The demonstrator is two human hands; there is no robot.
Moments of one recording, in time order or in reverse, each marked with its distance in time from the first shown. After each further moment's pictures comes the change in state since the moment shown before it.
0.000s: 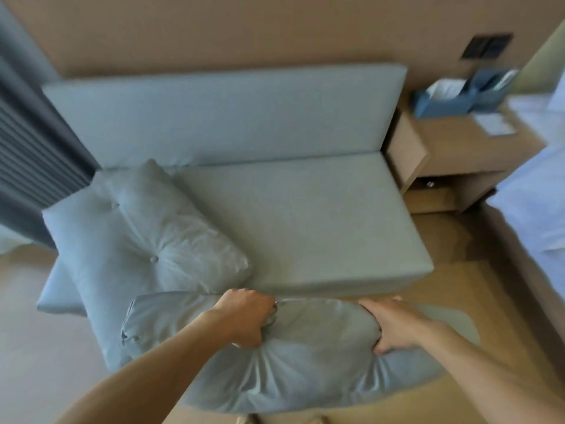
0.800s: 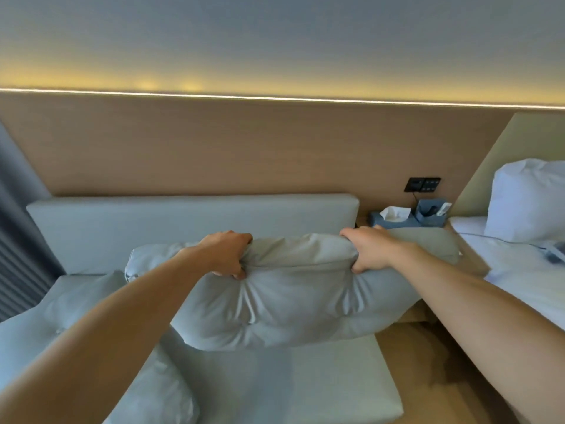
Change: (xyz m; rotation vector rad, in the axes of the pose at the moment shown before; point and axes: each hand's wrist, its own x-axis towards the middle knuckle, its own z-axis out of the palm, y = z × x) left_hand 0.122 -0.066 -0.378 -0.070 0.431 -0.124; right_hand 0.042 0.094 -0.458 -0.224 0.444 -0.025
